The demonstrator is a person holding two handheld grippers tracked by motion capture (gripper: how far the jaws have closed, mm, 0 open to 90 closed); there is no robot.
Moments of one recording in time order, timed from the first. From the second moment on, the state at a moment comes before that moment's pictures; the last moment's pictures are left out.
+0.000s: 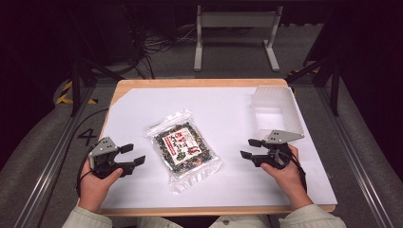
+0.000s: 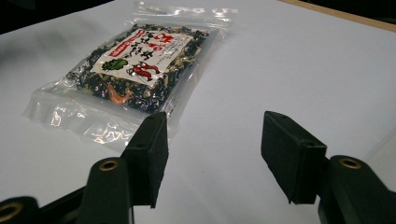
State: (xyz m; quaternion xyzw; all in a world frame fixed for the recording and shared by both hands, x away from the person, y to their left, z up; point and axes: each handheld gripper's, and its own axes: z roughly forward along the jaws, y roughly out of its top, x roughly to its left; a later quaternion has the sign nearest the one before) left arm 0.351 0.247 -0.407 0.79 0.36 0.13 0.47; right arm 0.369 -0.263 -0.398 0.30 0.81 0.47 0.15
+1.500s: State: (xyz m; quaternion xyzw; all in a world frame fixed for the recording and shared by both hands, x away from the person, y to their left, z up) left arm 0.463 0.255 -0.415 0.75 0.40 0.11 0.52; right arm 0.357 -0.256 -0.406 0.28 0.82 0.47 0.15
